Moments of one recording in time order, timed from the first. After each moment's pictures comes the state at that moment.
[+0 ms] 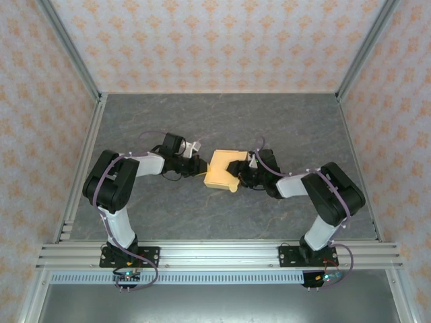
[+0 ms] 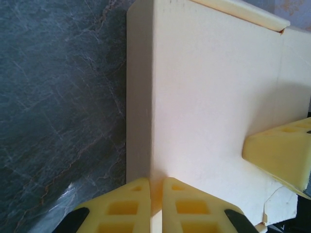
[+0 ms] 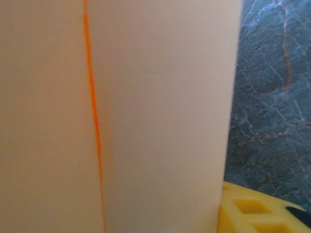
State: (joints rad) left arm -0.31 1.84 0.90 -0.02 0.78 -0.53; right arm 0.50 1.68 0.57 0.53 -0.49 1.12
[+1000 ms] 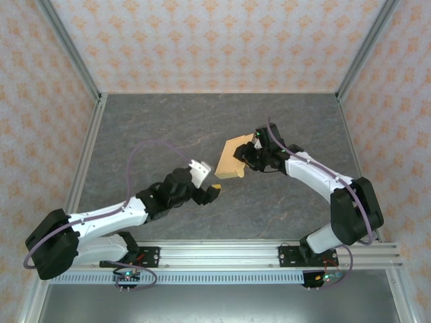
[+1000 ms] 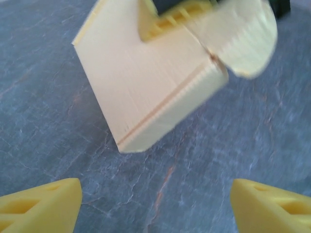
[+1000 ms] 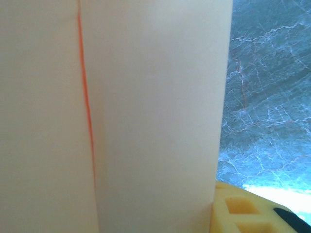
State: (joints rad) left arm -0.85 1.15 0.53 0.09 -0.11 -0.06; right arm 0.46 1.48 0.99 -0.38 -0.35 0.91
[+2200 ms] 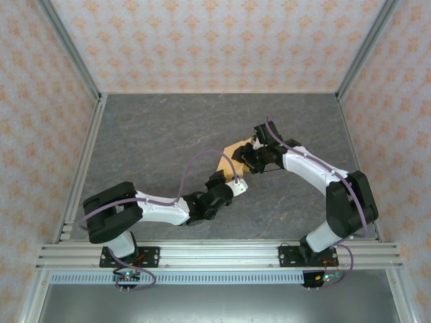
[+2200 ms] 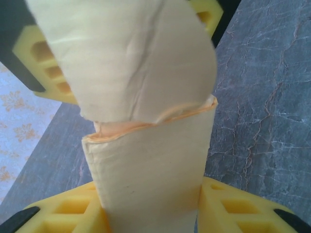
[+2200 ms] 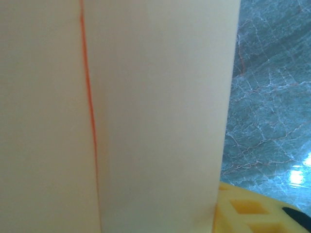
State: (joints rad) left arm -1.09 1.64 0.71 0.38 -0.68 0.40; right arm 0.45 1.55 1.05 -0.49 -0.45 0.94
